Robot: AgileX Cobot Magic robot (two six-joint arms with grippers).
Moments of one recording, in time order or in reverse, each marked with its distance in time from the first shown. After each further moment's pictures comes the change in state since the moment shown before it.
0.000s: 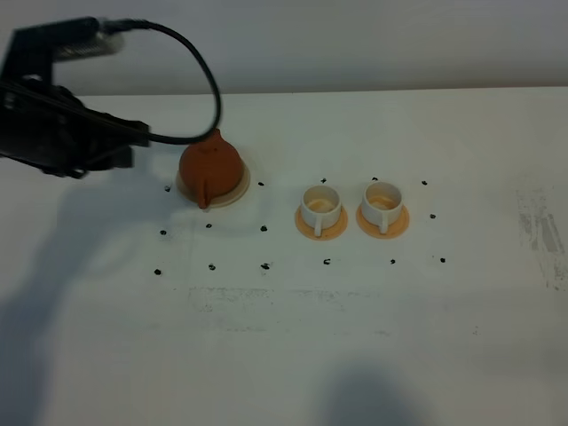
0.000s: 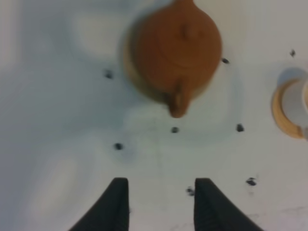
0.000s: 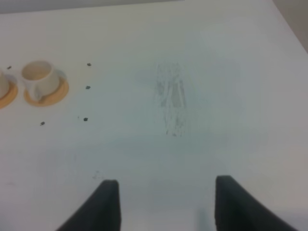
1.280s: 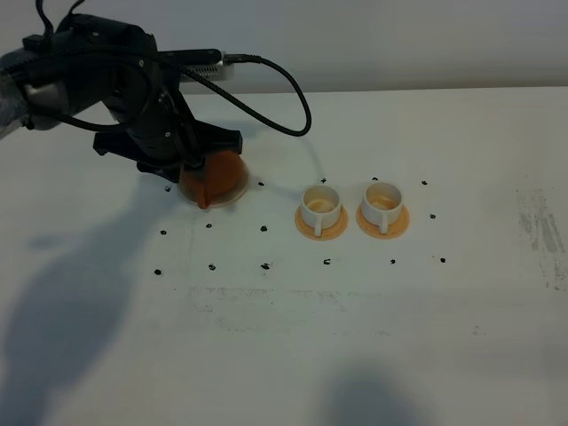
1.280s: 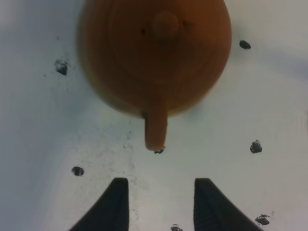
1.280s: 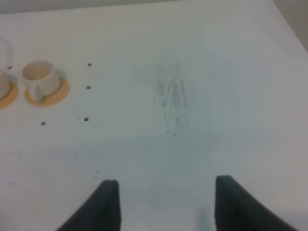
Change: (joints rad) left arm -0.154 0.440 -0.451 0.241 0.270 -0.316; right arm 0.000 0.000 0.000 0.001 0.000 0.000
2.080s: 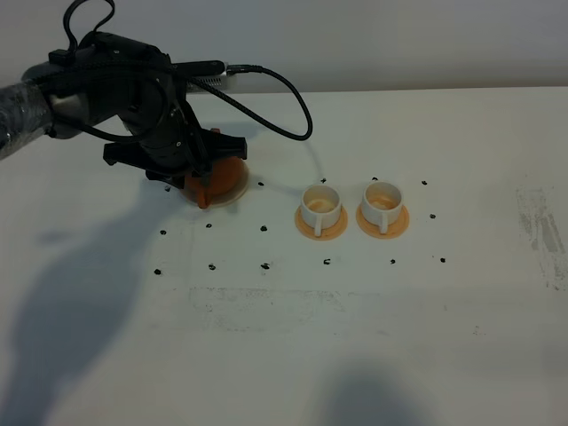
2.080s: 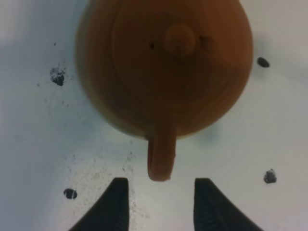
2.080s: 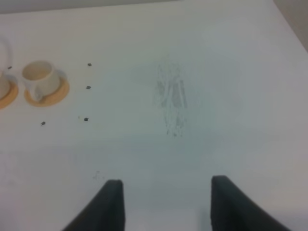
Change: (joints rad) left arm -0.002 0.062 -0.006 0.036 -0.058 -0.077; right arm 0.000 0.000 0.000 0.000 0.000 0.000
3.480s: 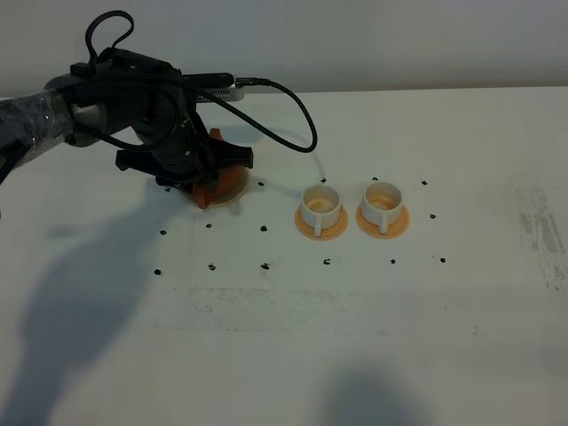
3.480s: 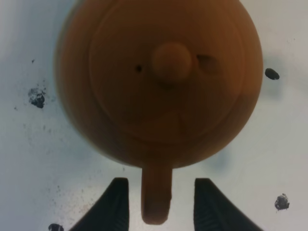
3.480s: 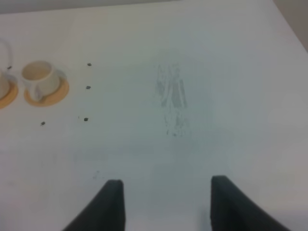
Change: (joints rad) left arm 0.000 0.065 -0.021 -0.001 -0.052 0.026; right arm 0.000 0.000 0.000 0.000 0.000 0.000
